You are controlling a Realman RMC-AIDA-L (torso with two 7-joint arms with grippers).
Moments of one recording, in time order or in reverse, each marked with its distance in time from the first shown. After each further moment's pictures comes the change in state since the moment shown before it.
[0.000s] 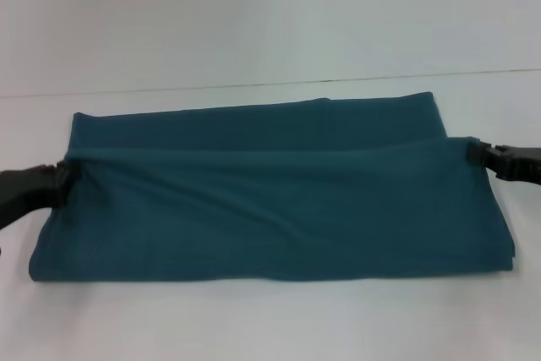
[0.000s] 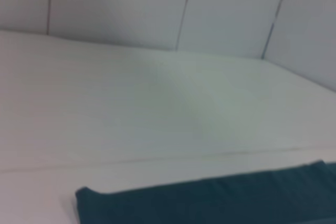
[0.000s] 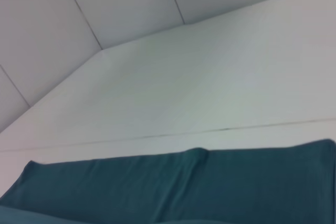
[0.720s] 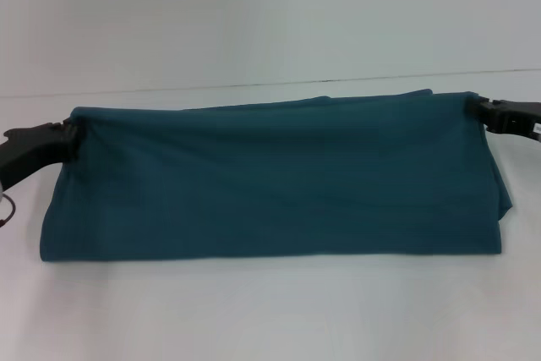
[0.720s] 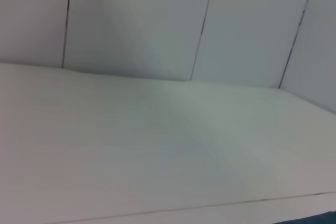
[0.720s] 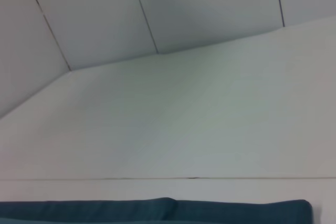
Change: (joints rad) left arm -0.088 0.001 0.039 -0.026 -0.074 -0.134 -0.018; right arm 0.076 -0.003 -0.067 0.011 0.060 0.187 0.001
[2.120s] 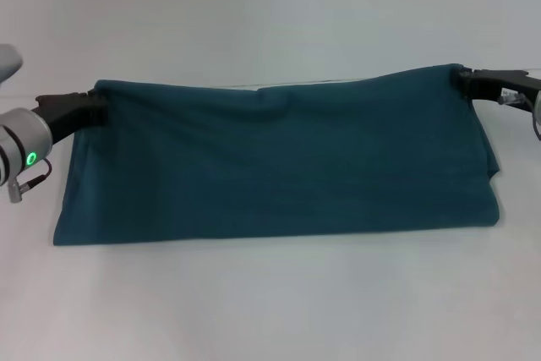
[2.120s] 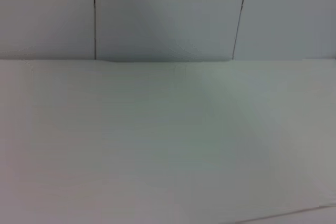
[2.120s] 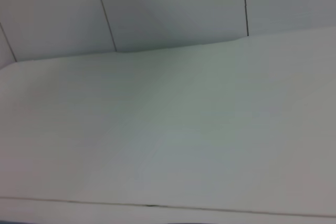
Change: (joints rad) left arm -0.167 0.000 0.082 -0.127 -0.028 -0.379 0.011; right arm 0.134 -0.023 -0.083 0.133 0.004 0.323 -0.008
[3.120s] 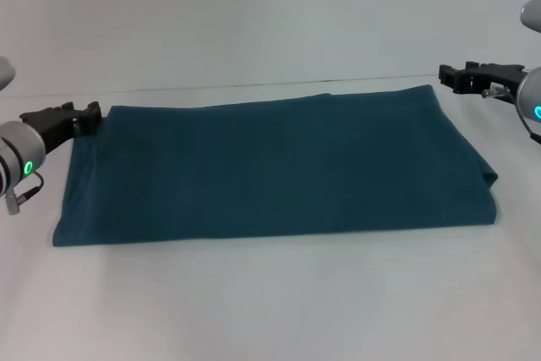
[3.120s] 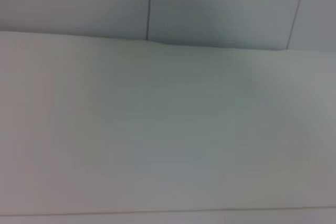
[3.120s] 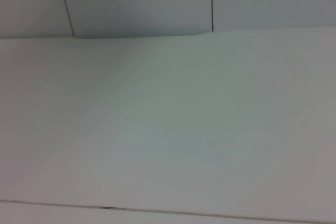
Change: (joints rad) left arm 0.005 -0.005 0.021 -0.046 -0.086 -0.152 0.003; right arm 0.057 0.011 -0.077 0.064 0.000 0.239 0.006
